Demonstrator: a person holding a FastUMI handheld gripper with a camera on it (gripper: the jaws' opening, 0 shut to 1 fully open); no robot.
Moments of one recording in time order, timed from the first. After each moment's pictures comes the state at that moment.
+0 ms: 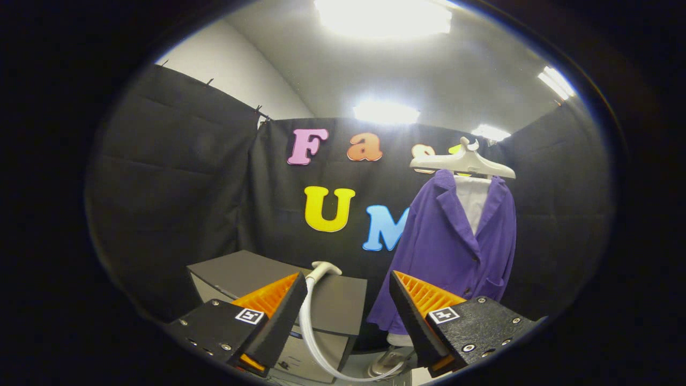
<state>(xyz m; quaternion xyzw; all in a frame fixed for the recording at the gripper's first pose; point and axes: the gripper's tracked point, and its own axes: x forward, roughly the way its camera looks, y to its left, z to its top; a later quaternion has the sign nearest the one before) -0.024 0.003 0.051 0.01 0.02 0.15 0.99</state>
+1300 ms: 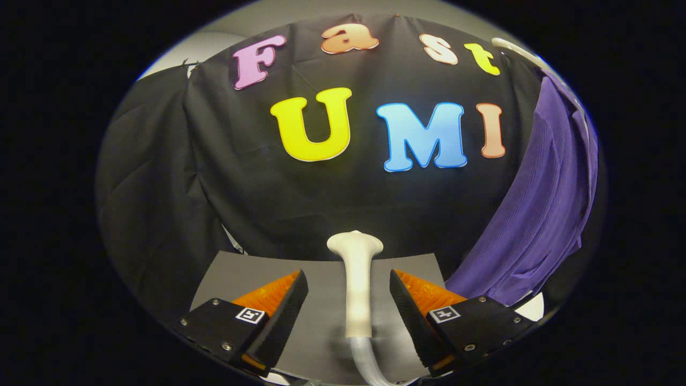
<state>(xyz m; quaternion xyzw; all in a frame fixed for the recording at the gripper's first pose) 0.269 0.158 -0.051 0.11 0.34 0.10 0.93</state>
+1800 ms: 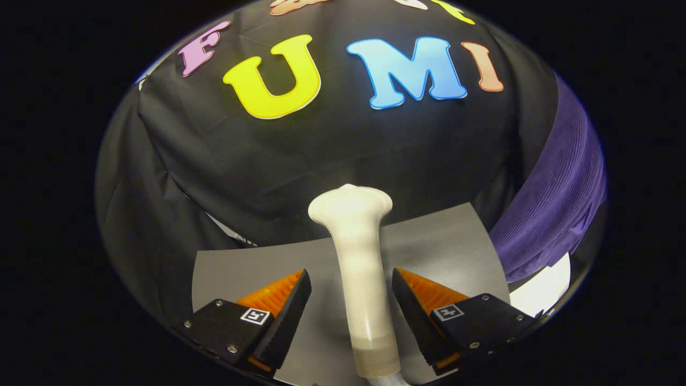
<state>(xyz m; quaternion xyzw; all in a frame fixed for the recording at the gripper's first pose) 0.291 0.185 -0.158 0.18 0.47 0.07 0.86</state>
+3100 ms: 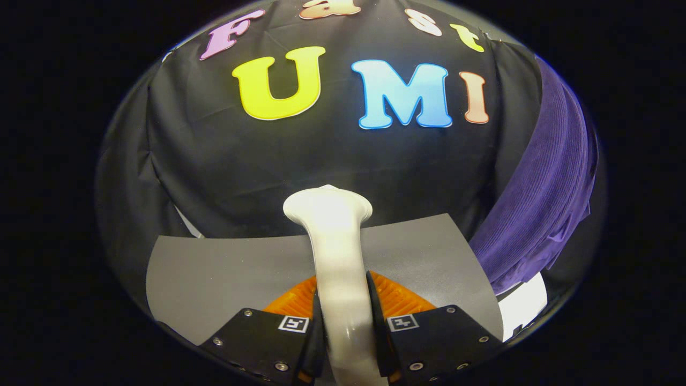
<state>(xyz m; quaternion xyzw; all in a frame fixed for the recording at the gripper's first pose) 0.281 0.187 -0.160 0.08 0.38 0.03 0.92</state>
